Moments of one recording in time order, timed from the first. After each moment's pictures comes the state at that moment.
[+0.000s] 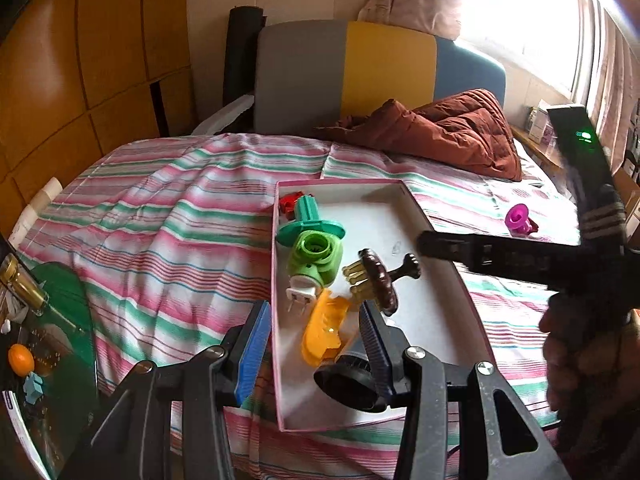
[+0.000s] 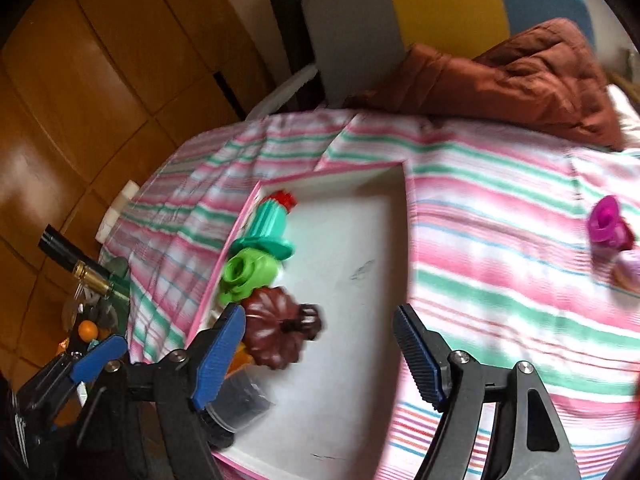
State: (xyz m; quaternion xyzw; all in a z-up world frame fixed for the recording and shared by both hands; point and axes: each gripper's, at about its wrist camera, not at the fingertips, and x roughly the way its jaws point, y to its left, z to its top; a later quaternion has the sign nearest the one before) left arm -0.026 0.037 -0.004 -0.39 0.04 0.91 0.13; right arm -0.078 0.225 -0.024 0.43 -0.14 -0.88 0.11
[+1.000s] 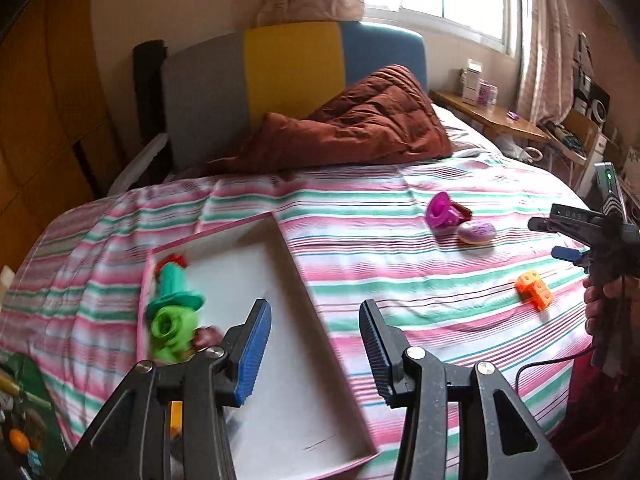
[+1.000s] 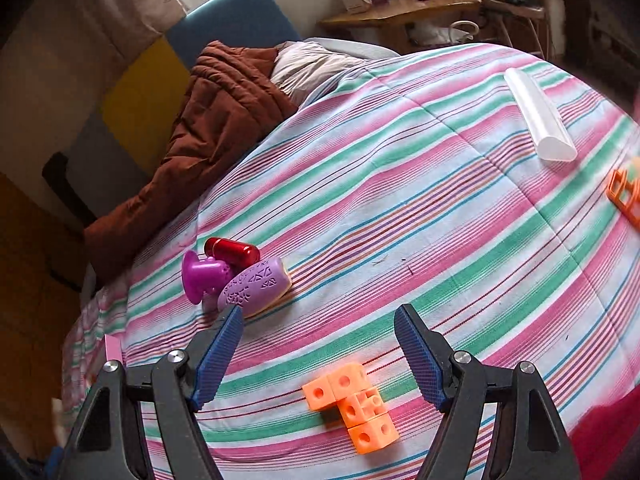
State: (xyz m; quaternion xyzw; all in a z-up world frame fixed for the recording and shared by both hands) left arm -0.035 0.183 0.013 -0.37 0.12 0.89 0.23; right arm 0.021 0.539 -0.050 0.37 -0.35 -0.83 -0.23
